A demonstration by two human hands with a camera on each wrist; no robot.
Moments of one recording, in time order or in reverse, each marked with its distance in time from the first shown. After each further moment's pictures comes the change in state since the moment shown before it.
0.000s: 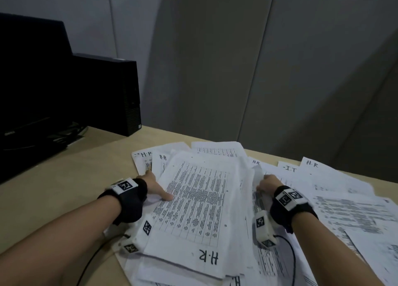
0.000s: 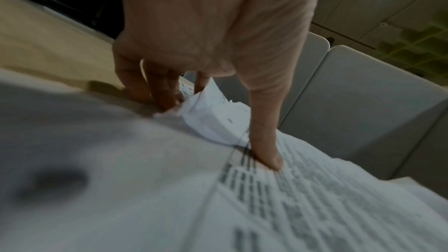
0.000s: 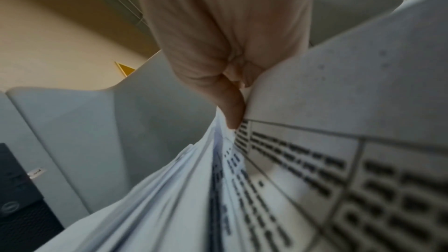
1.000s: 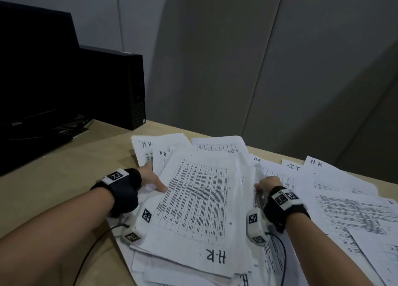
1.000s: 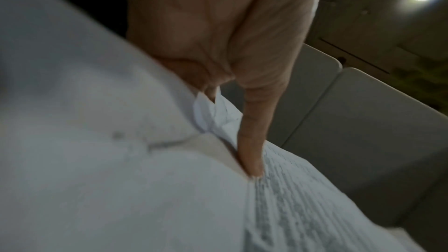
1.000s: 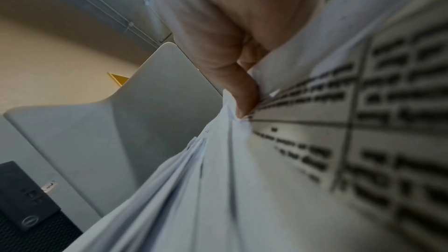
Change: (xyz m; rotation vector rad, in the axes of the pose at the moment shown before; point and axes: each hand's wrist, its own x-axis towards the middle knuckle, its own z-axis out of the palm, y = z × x) left_hand -0.014 -0.009 -0.013 -0.321 -0.037 0.044; right_hand -0.001 0.000 0.017 0.227 0.020 0.078
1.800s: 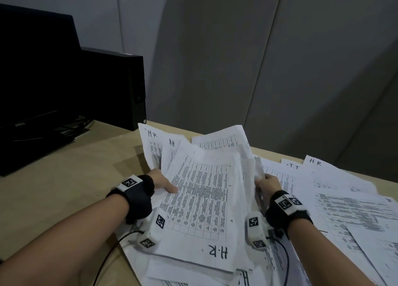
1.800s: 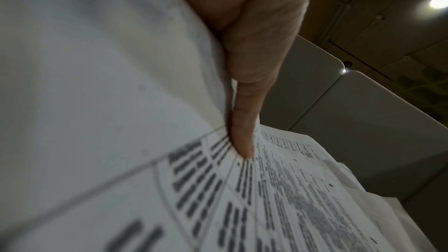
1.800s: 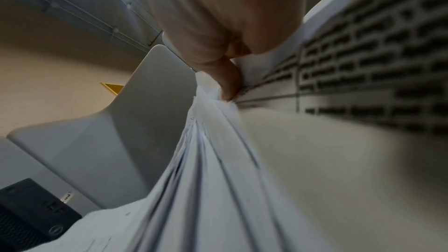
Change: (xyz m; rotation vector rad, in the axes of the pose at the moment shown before) left_hand -0.006 0.004 0.026 -0.050 -0.006 0.053; right_hand 0.008 0.015 0.015 0.390 0.068 -0.064
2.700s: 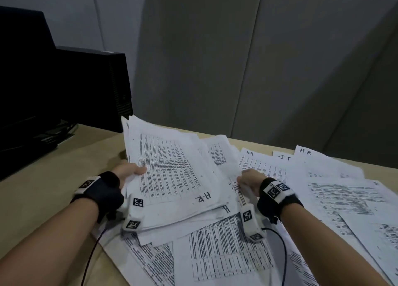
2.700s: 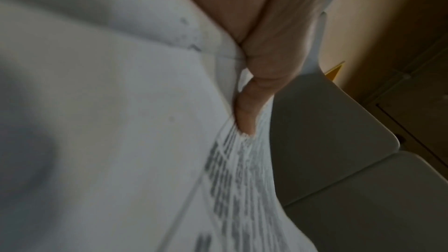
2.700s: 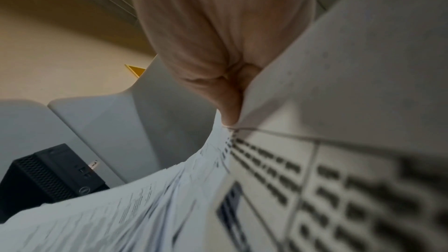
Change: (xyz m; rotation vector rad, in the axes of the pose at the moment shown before) left_hand 0.010 -0.010 -0.050 -0.444 0.053 0.016; right_hand -0.008 -0.021 0.016 -0.490 -0.304 -0.006
